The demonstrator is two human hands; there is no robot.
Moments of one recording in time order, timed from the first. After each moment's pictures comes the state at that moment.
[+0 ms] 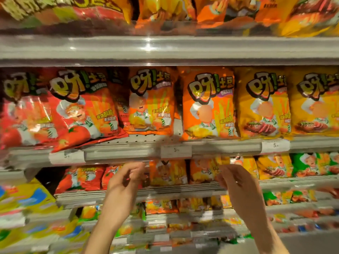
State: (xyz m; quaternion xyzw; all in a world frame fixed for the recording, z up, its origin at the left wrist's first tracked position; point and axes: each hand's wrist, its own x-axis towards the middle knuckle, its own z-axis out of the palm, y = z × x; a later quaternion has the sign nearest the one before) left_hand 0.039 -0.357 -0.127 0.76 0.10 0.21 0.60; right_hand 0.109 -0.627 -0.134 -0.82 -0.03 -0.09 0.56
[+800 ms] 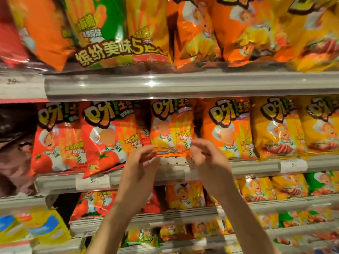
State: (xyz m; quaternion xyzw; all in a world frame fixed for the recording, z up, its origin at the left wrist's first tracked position) left_hand 0.070 -0.303 -0.061 0.79 0.00 0.26 0.55; right_hand 0.130 -0.487 -0.050 -0.77 -0.13 -0.08 0.62
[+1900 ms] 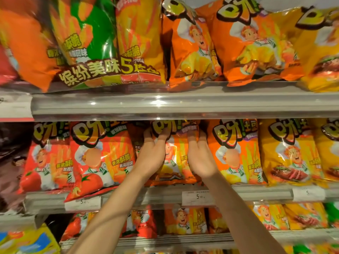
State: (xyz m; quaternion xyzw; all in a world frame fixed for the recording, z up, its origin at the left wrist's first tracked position) left_hand 0.192 -0.320 -0.014 0.79 0.13 0.18 0.57; right_hand 0.230 -0.455 -0.018 -0.81 -0.10 -0.04 0.57
